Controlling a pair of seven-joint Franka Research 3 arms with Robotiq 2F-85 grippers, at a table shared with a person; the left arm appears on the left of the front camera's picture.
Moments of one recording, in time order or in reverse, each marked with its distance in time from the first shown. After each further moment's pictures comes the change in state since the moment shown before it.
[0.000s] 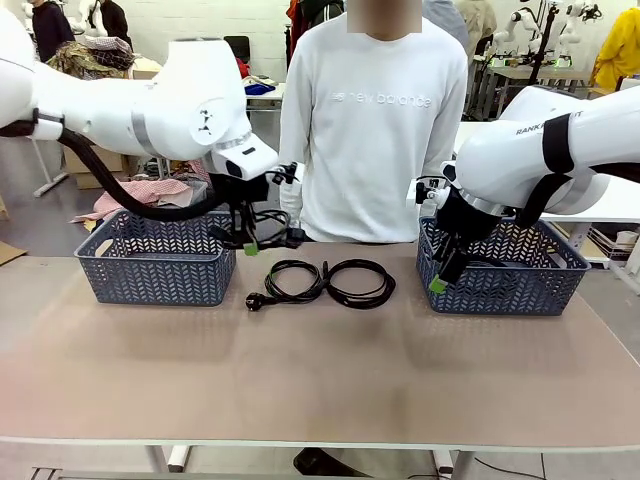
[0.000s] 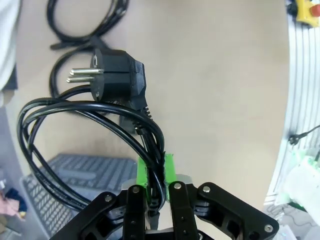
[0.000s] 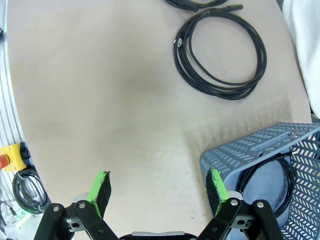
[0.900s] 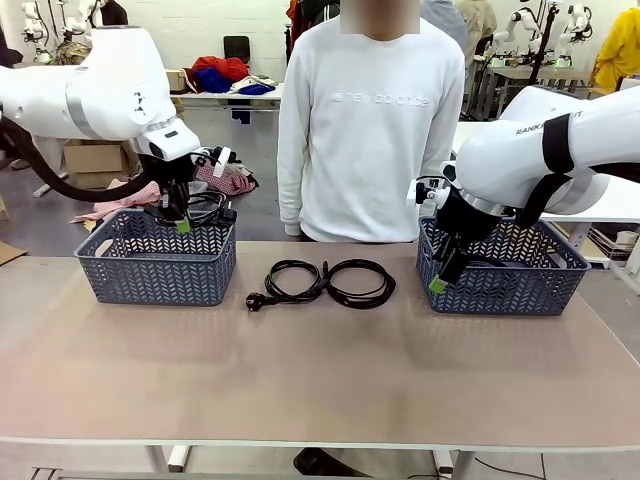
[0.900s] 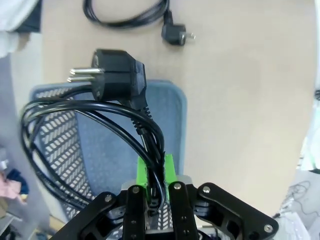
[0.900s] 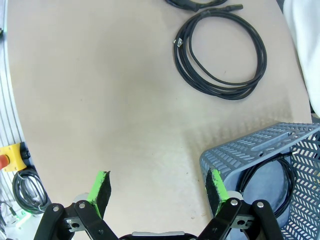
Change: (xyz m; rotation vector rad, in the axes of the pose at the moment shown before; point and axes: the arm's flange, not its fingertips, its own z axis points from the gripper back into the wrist) left arm -0.130 0.071 0.008 0.020 0.053 0.002; right arm 0.000 0.000 0.000 0.000 0.000 0.000
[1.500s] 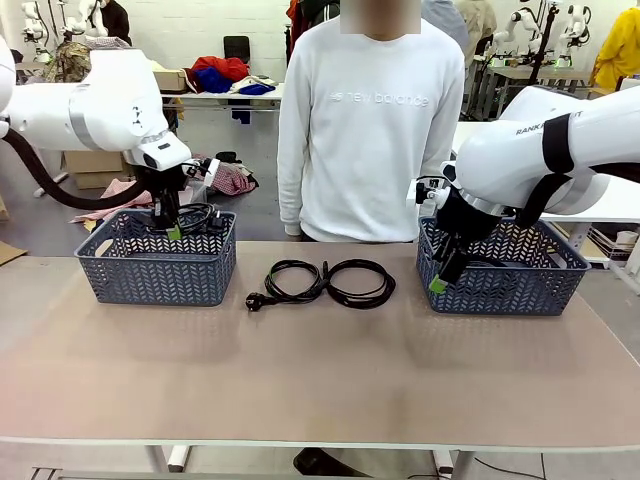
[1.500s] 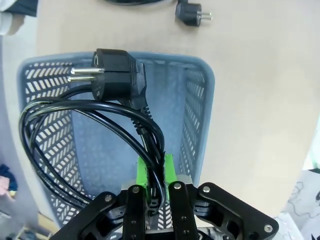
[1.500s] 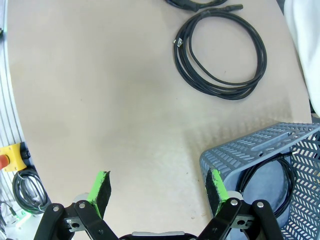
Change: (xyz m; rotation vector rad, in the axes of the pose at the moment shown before) left arm -0.030 0.021 -0.031 -0.039 0.012 0.048; right arm 0.000 0.000 0.000 0.000 0.000 0.000
